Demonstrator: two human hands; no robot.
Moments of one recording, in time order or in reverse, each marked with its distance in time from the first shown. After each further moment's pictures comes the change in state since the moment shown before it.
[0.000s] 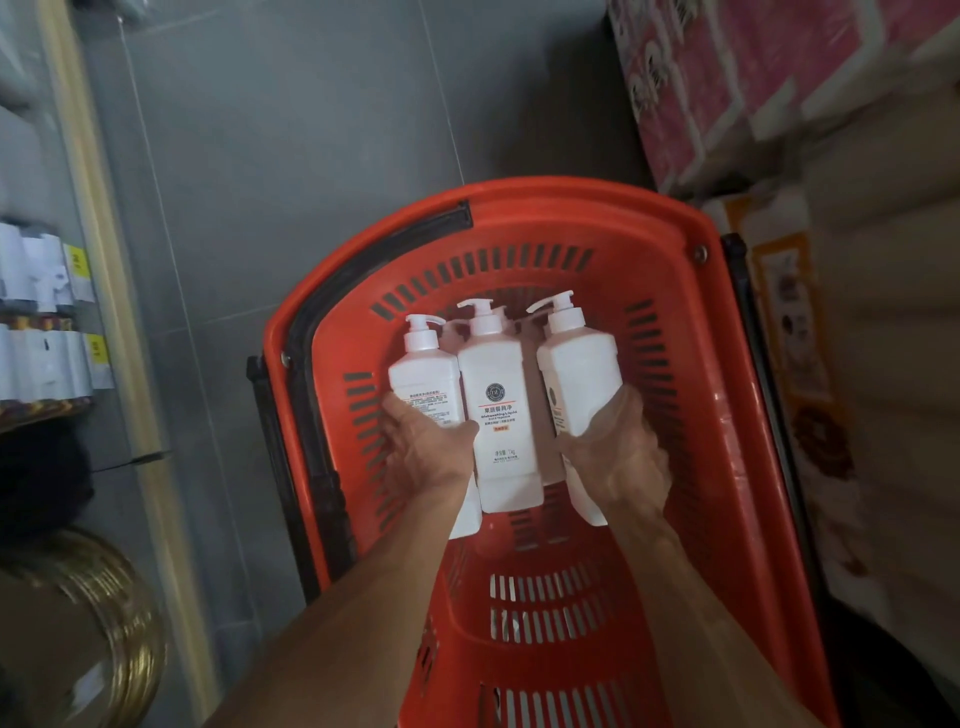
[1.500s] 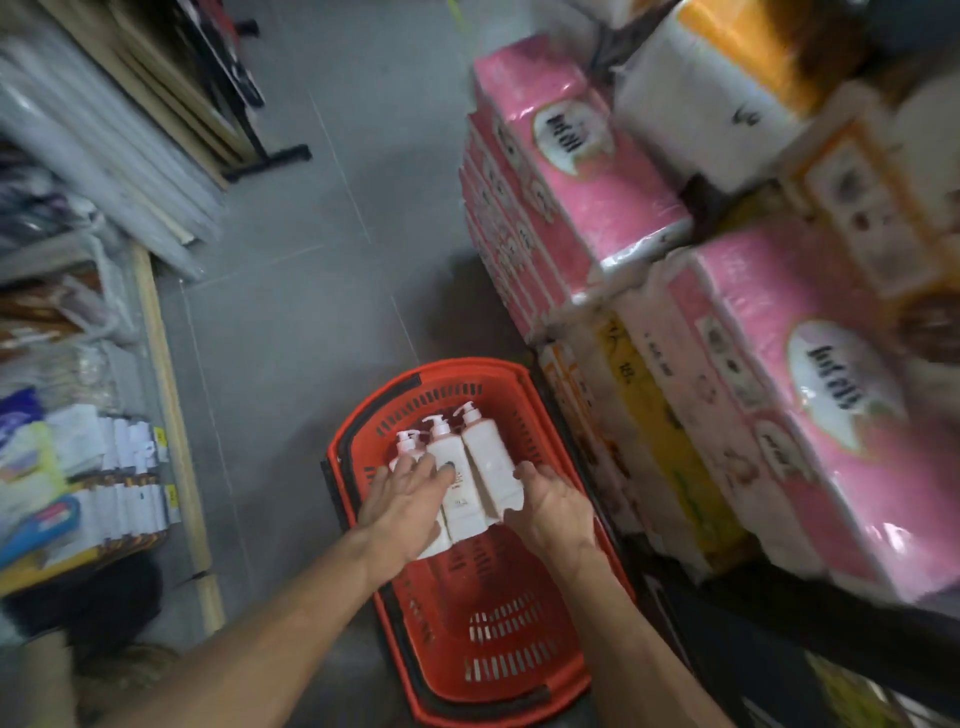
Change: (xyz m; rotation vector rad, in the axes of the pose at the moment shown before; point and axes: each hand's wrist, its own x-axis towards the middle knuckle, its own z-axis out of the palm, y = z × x) left_hand -0.189 0.077 -0.272 0.939 -0.254 1.163; right_hand -0.195 -0.055 -0.206 -0.338 -0.046 -0.300
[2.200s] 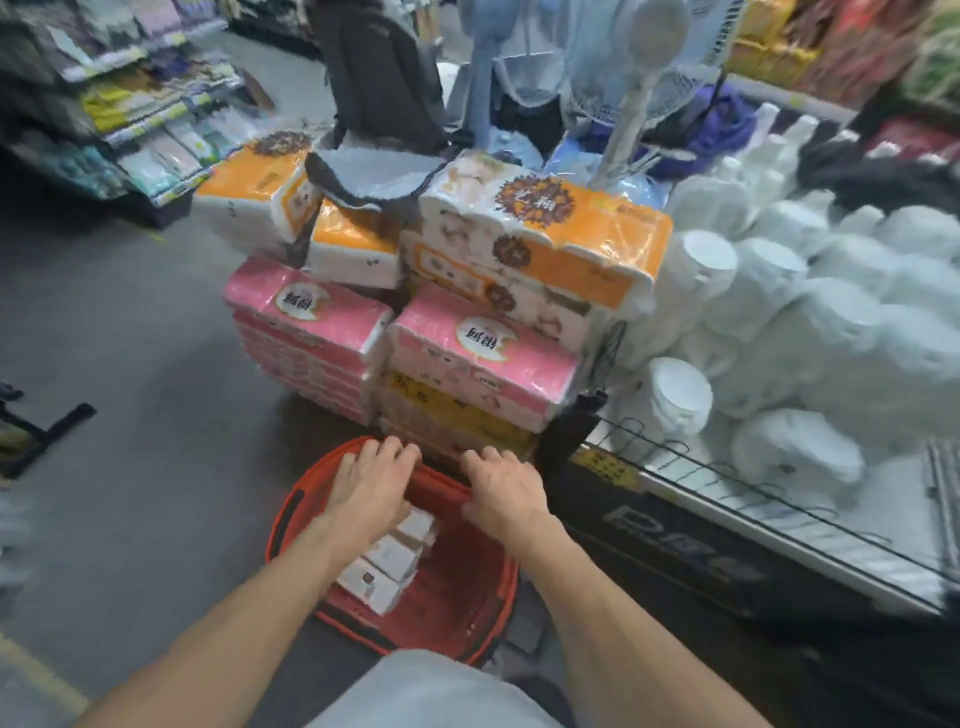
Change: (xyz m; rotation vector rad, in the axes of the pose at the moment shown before) left_hand -0.197 0.118 -0.202 0.337 0.268 0.558; right_hand -0.324 -0.030 -0.153 0.072 0.365 0.323
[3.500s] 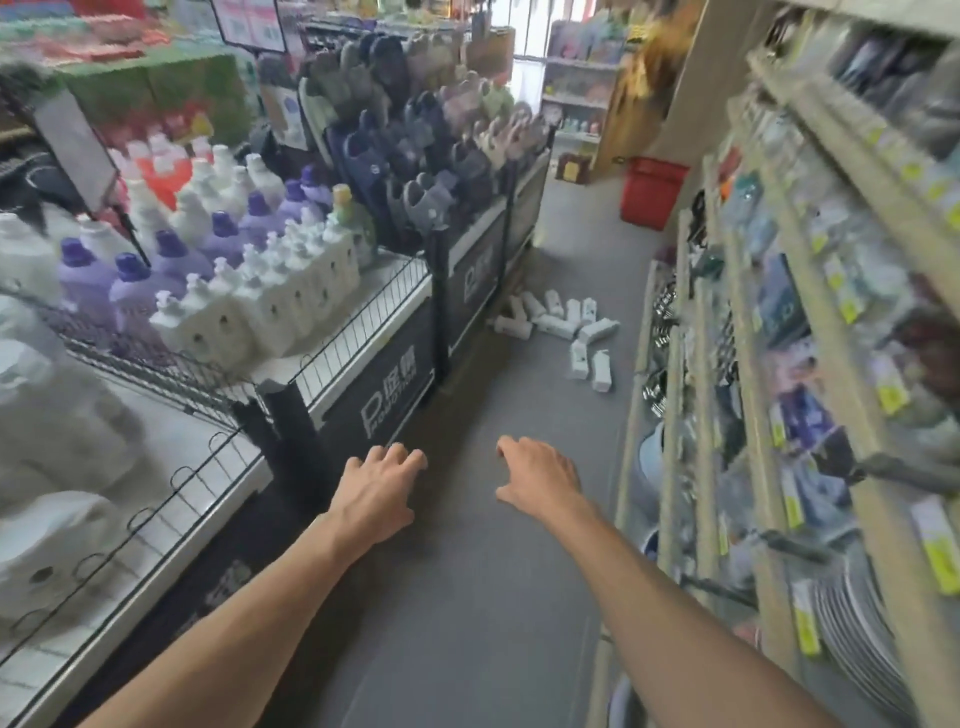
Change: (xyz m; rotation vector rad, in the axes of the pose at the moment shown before) left_hand -0.239 0.722 0.043 0.367 0.017 1.648; right_hand -0.709 0.303 0.099 0.453 0.346 1.658
